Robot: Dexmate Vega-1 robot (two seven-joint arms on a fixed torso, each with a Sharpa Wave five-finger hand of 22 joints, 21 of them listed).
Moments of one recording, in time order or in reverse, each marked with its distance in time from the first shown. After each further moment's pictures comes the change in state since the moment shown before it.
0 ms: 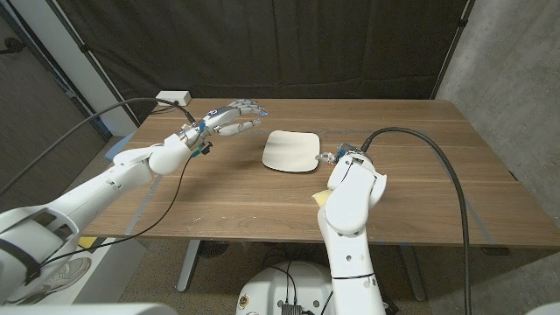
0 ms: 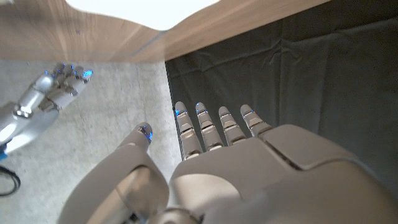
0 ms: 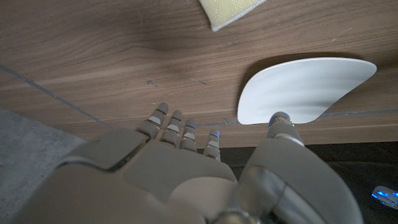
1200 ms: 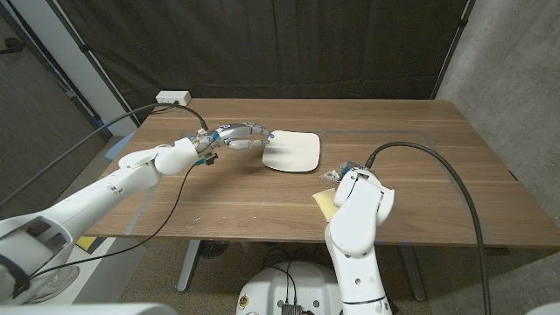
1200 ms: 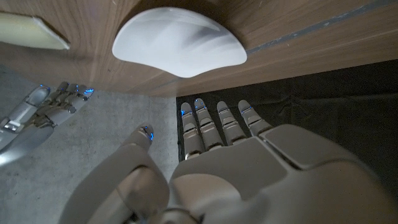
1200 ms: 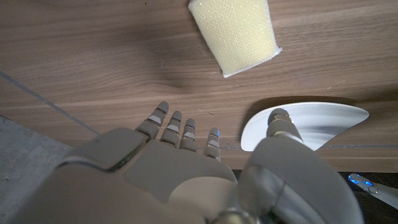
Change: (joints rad) left arm 0.106 0.012 -0.037 -0.097 -0.175 0.070 -0.205; left_hand -0.007 0.010 -0.006 0.006 0.015 -0.033 0.050 -0.043 -0.002 0.056 0.010 -0.031 0.000 0.082 -0.004 -0.006 0.001 0.053 -0.005 0.038 -0.002; right arm -0.061 -0.050 -0.010 -0.052 -0.026 0.016 0.097; right_hand 0.024 0.010 0.029 0.007 0.023 0.000 0.006 -0.019 0.000 -0.015 -0.007 -0.032 0.000 -0.046 0.014 -0.036 0.014 0.003 -0.006 -0.015 0.002
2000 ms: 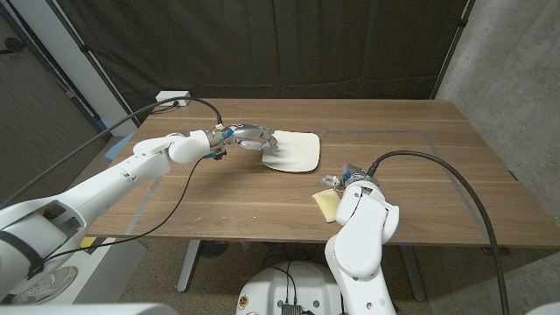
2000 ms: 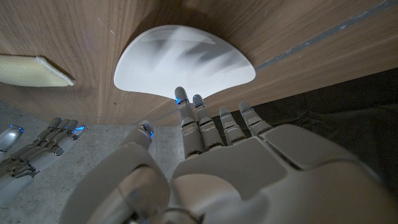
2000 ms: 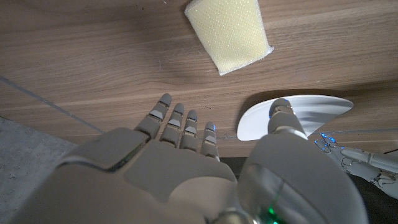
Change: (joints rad) left arm -0.131 -0.018 0.108 -0.062 0.113 0.148 -0.205; left_hand 0.020 0.003 -0.010 -0.029 -0.008 0.197 0.078 0.183 0.000 0.060 0.017 0.082 -0.003 -0.088 0.001 0.024 0.000 -0.032 -0.007 0.020 0.000; right arm -0.064 -0.163 -0.079 -0.076 0.137 -0.132 -0.116; right_hand 0.057 -0.033 0.054 -0.087 -0.031 0.082 0.079 0.001 0.000 0.131 0.013 0.014 0.000 0.120 -0.052 0.008 -0.035 0.117 -0.020 0.020 -0.019
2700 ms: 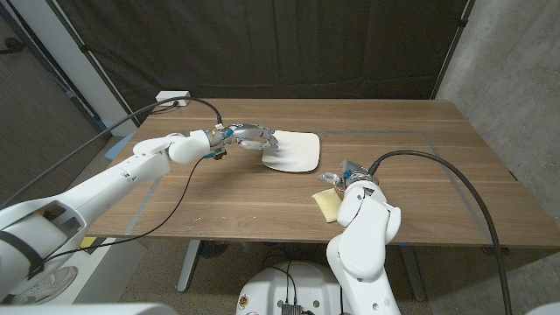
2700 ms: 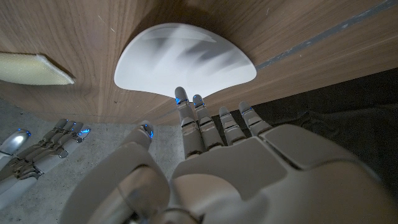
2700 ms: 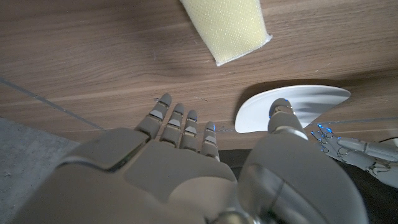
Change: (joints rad) left arm 0.001 -0.001 -0.001 0.001 -0.004 -0.002 0.001; left_hand 0.000 0.000 0.000 0.000 0.000 0.000 0.000 0.000 0.000 0.000 0.000 0.000 0.000 0.000 0.000 0.000 0.000 0.000 0.000 0.000 0.000; right arm 0.010 -0.033 -0.005 -0.006 0.058 -0.022 -0.045; right_hand 0.000 0.000 0.000 0.000 0.000 0.000 0.000 0.000 0.000 0.000 0.000 0.000 0.000 0.000 0.000 0.000 0.000 0.000 0.000 0.000 0.000
